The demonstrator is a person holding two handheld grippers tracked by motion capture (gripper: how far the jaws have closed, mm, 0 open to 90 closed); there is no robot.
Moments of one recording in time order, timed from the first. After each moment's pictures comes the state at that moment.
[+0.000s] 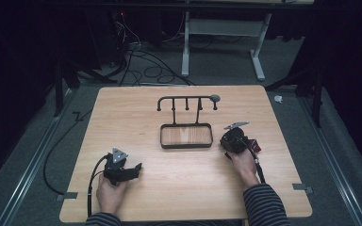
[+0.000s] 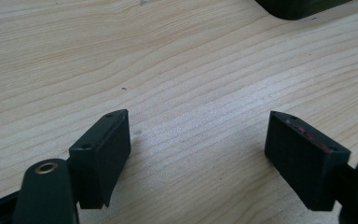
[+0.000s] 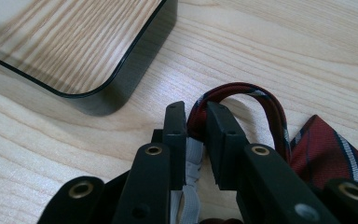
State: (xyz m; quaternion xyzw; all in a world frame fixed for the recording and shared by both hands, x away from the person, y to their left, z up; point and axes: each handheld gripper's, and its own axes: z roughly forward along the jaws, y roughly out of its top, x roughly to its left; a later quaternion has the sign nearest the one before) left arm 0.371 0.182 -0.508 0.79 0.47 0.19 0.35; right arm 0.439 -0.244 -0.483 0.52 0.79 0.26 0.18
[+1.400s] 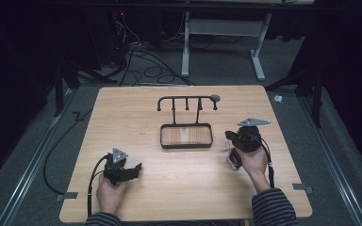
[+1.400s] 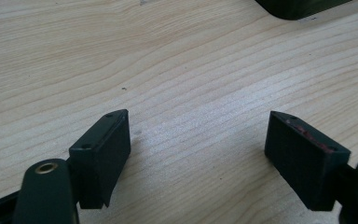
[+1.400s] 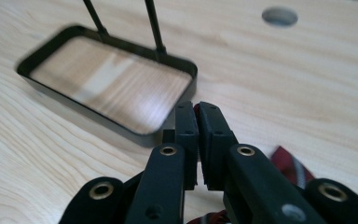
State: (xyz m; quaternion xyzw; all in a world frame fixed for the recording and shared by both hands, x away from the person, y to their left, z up) left arm 0.371 0.182 -0.508 0.79 0.47 0.19 0.35; right arm 0.404 -0.263 -0.423 0.49 0.76 0.38 0.20
